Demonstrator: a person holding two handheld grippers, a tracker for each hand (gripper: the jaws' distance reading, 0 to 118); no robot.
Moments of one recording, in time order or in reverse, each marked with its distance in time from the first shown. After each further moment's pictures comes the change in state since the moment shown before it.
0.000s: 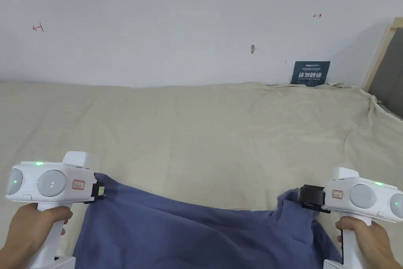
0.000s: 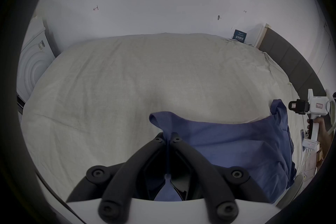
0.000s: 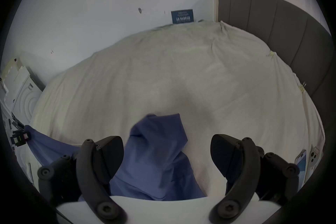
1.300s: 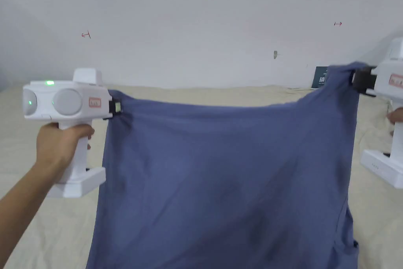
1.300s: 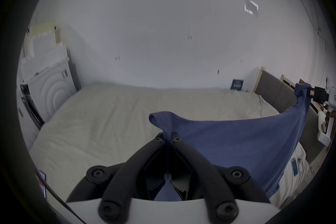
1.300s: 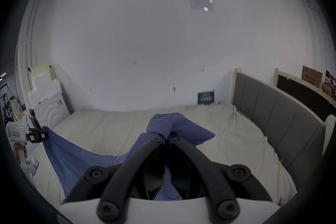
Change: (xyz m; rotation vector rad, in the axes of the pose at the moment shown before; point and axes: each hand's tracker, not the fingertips) left arm -0.004 0.068 0.180 0.405 0.074 0.047; right arm -0.064 0.111 0.275 0.582 0.152 0.155
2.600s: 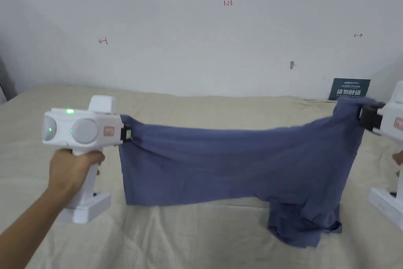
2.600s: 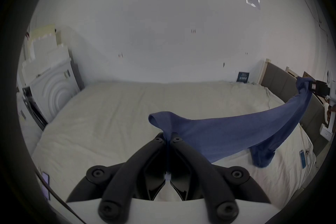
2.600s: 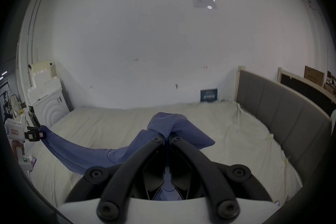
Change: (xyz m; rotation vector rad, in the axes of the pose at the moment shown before) left arm -0.016 -0.063 -0.042 -0.106 0.029 -0.028; right arm 0.001 -0.080 -0.039 -0.074 0.007 0.005
